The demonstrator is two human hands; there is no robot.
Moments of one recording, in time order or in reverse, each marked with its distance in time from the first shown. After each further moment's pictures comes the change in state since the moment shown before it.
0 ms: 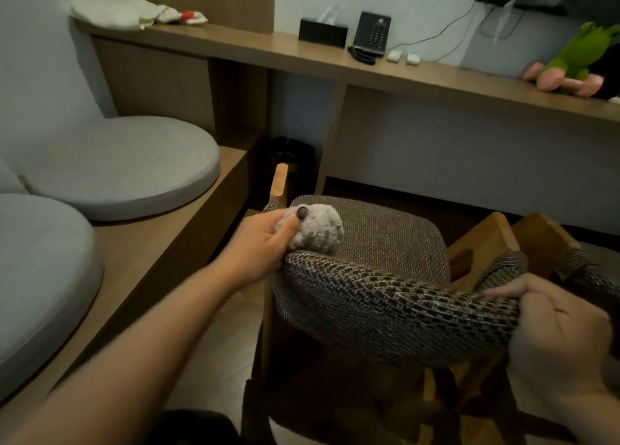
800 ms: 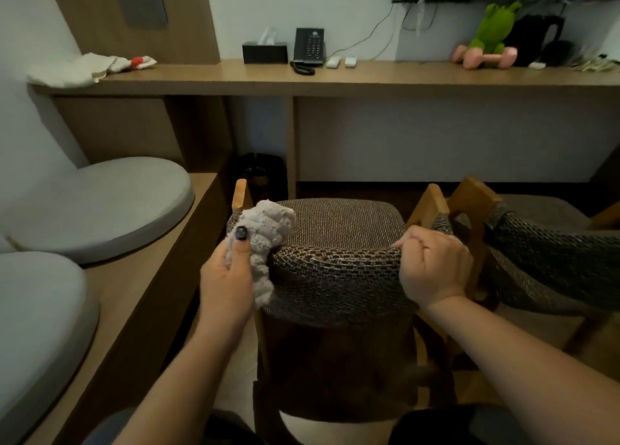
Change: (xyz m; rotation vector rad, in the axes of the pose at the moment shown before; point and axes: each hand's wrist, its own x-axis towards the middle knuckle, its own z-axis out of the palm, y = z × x) left_hand -0.084 0.101 0.030 -0.499 0.358 -0.250; right_hand 0.005 0.002 0.003 -0.123 0.101 -0.084
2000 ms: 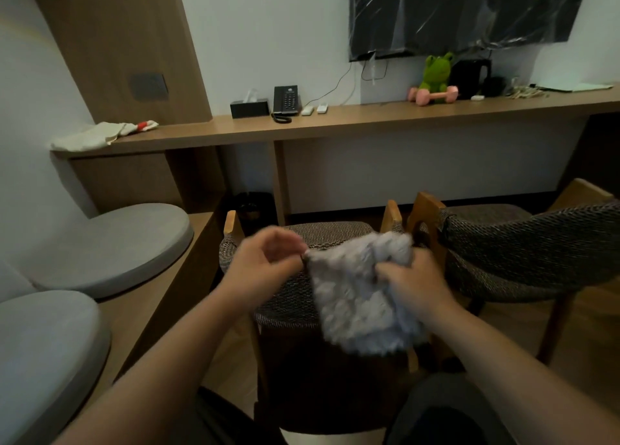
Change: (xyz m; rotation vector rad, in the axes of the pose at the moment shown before) left_hand -0.067 0.080 0.026 0.370 -0.506 0.233; right_hand -0.049 -0.036 -0.131 0.606 -0.407 0.541
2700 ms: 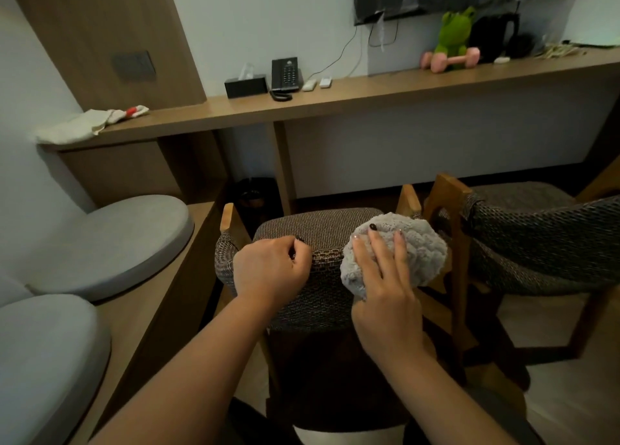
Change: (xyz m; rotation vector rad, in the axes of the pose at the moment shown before) left_hand 0.079 -0.073 0.034 0.791 0.337 0.196; right_hand 0.039 0.058 0.076 -0.661 0.285 -0.451
